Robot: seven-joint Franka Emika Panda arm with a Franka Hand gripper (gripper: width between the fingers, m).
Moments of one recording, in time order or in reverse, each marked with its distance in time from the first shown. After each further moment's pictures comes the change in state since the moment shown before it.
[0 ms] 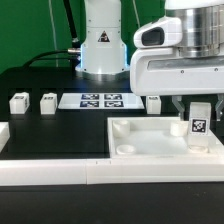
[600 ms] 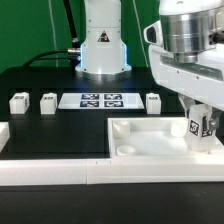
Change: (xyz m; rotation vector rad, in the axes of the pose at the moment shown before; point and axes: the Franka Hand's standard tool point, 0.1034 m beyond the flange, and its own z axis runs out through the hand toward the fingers) arm 0.001 -0.002 0.002 0.032 -0.026 0.833
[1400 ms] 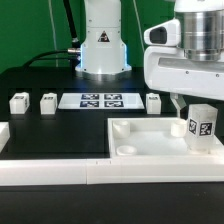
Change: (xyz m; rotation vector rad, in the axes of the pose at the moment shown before) arm -0.011 0.002 0.003 -0.050 0.055 -0.586
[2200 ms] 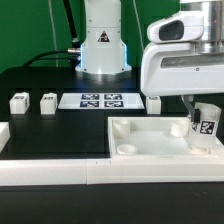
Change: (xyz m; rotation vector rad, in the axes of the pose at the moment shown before) arm 0.010 -0.008 -0.009 -0.005 0.088 -0.514
